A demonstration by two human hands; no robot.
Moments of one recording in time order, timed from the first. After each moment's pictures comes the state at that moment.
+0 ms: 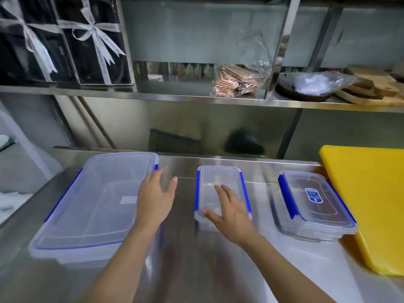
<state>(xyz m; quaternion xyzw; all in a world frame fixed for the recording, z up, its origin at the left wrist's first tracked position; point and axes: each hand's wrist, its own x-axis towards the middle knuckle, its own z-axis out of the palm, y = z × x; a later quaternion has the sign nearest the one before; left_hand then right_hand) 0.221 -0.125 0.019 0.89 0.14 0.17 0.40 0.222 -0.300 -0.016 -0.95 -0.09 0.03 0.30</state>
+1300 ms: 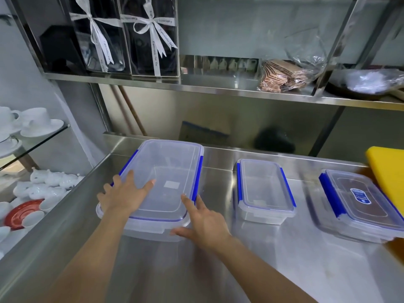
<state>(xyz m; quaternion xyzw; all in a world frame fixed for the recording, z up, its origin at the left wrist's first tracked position) 0.194 0.063 -0.007 0.94 0.30 -0.01 0.14 0.173 -0.145 -0.018 -0.94 -0.26 0.13 0.17</state>
